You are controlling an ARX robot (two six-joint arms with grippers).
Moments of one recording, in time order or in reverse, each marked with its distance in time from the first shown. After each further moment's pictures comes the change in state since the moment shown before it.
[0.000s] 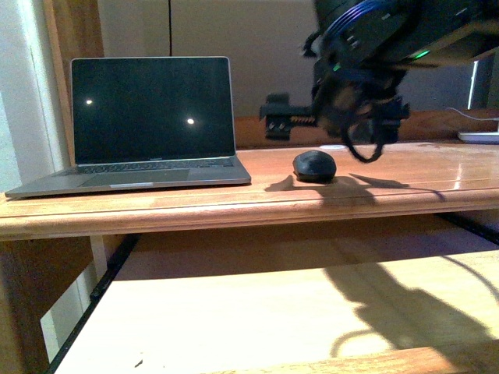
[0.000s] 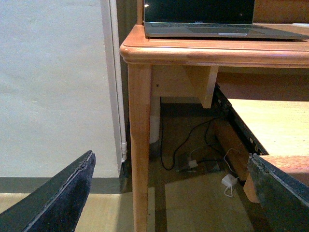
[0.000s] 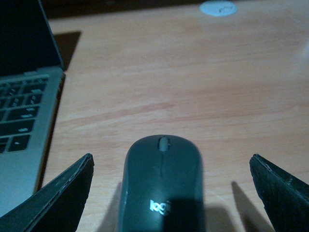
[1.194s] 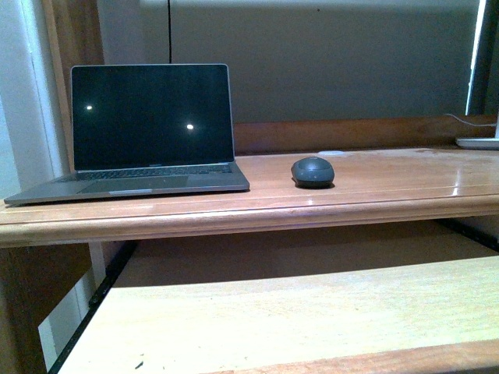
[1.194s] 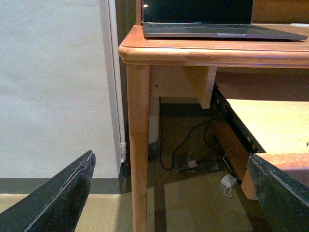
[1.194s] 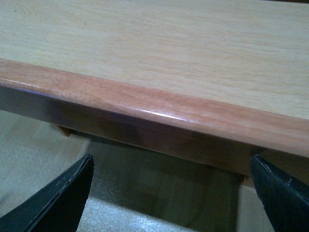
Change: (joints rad) left arm 0.000 0.000 0.000 0.000 0.000 0.000; right arm -0.459 -0.983 -1.469 0.284 -0.779 -0.391
